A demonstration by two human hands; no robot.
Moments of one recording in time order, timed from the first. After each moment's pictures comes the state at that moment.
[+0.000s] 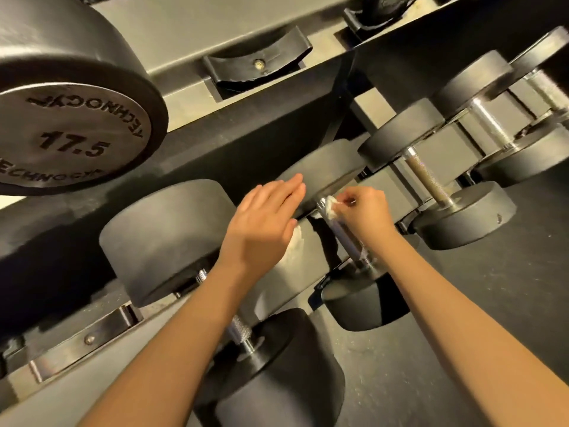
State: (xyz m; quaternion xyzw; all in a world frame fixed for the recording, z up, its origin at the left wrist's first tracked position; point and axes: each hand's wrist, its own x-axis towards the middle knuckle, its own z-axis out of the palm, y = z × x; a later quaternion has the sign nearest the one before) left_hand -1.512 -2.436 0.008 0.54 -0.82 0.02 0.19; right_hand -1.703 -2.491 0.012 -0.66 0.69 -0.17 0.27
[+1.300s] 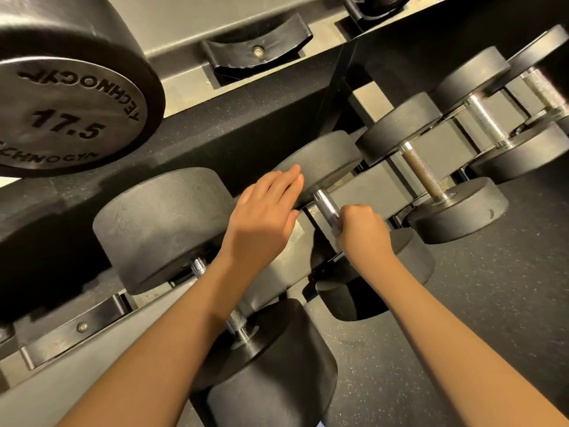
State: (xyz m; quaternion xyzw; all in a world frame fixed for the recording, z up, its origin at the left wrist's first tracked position) left_hand -1.520 -2.431 0.005 0.52 -0.81 0.10 0.25; right_hand -1.699 -2.454 0.008 -0.70 0.70 0.03 0.14
